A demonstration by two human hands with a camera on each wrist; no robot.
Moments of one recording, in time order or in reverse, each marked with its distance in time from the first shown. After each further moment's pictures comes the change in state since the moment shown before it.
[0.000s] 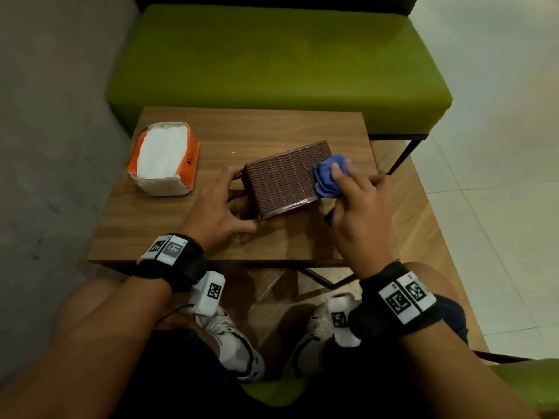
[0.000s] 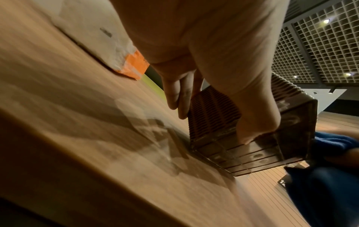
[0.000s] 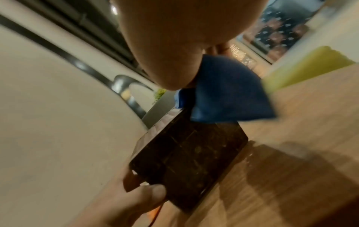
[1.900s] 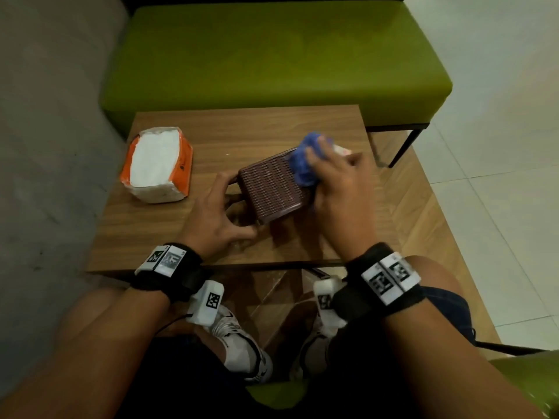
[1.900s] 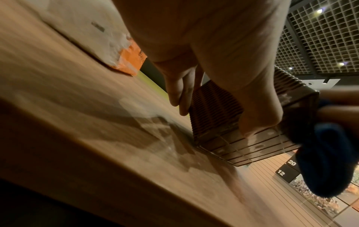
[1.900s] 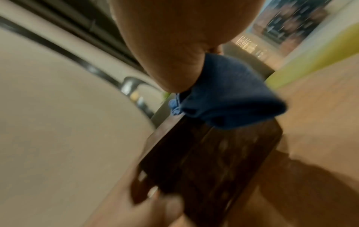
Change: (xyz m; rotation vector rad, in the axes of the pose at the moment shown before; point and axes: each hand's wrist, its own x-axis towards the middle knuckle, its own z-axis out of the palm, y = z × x) left_hand -0.002 -0.008 0.008 0.061 0.043 0.116; right_hand 0.023 -0.017 0.013 0.047 0.051 -0.087
